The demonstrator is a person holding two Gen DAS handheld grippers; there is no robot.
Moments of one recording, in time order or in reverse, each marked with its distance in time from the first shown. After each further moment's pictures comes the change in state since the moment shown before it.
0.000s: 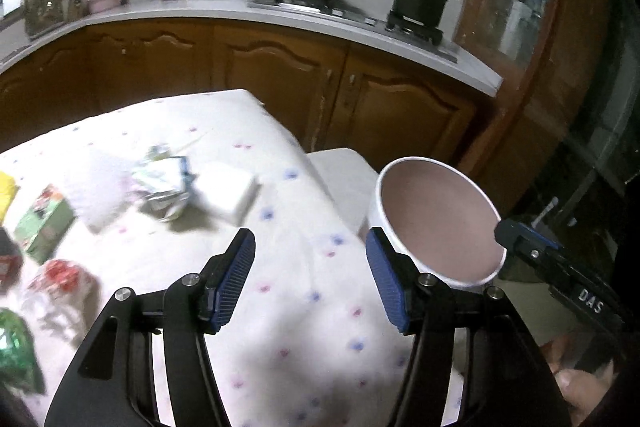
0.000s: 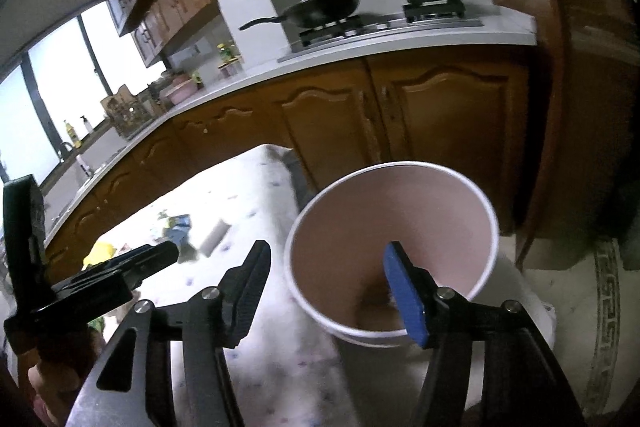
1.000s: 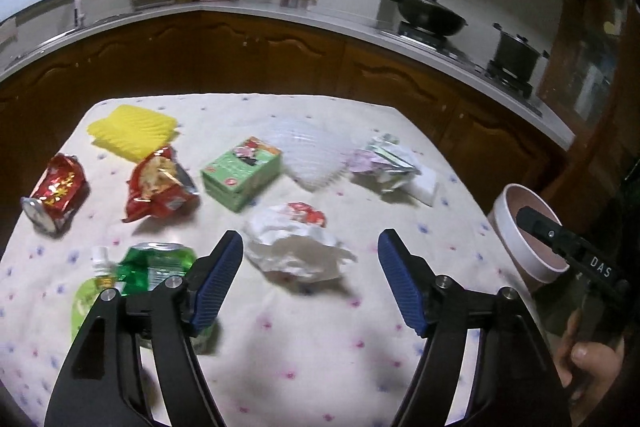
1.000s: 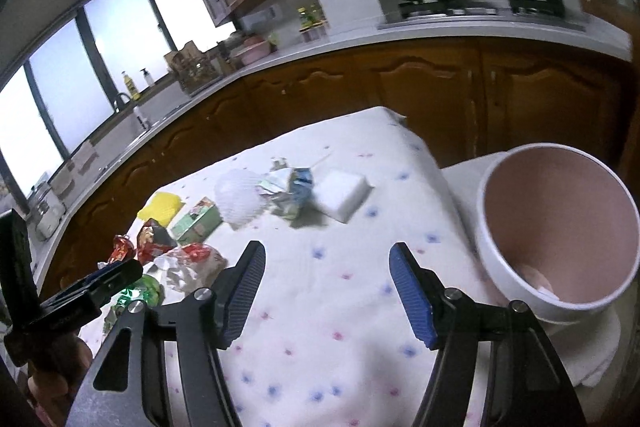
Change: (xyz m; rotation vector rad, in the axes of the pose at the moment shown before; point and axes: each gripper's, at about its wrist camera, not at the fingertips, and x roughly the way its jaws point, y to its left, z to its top) left arm -0.093 0.160 -0.061 -0.203 -0.084 0.238; right arm 0.043 0.134 -0.030 -0.146 0.079 0.195
